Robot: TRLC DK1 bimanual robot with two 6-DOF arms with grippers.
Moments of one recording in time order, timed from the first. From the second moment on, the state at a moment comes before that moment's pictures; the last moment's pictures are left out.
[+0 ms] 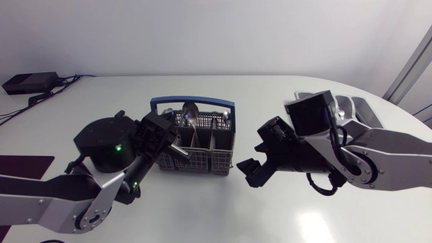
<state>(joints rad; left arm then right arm) -0.68 1.51 0.45 0.92 -0.41 0.43 0.55 1.37 0.66 -0.09 -0.15 -0.16</state>
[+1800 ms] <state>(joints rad) -0.52 1.39 1.06 -0.05 0.50 -0.24 0.61 1.39 0.99 -0.23 -0.39 -0.10</state>
